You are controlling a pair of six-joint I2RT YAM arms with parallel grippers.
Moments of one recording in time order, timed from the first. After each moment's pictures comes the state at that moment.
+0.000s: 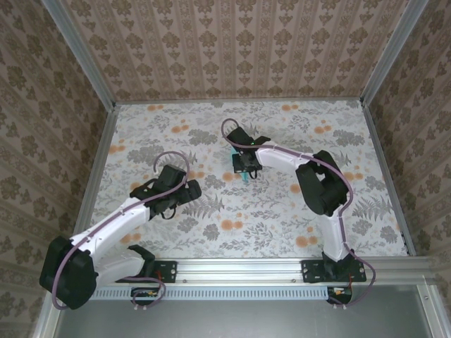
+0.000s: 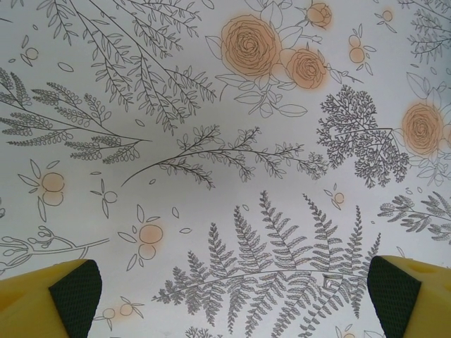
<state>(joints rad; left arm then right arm) -0.59 1.09 0.64 -0.57 -0.13 -0.80 0.61 2.08 1.53 -0.64 0.15 0.53</state>
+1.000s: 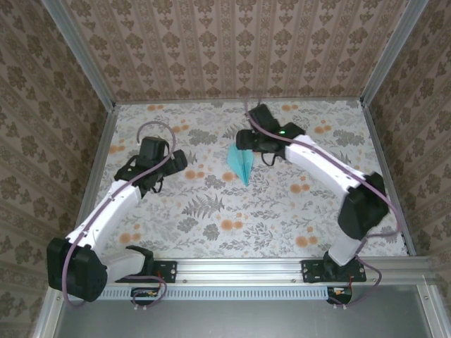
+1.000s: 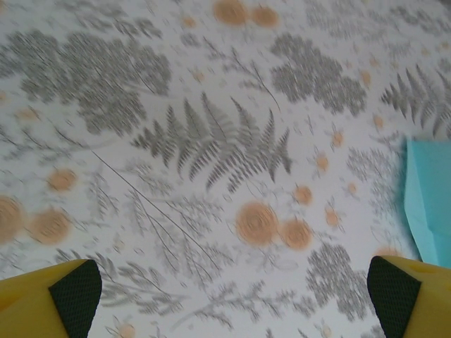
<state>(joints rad) -0.35 1.15 0.90 -0.56 -0.18 -0.54 0.56 1.64 1.49 -0.68 0.18 0.53</state>
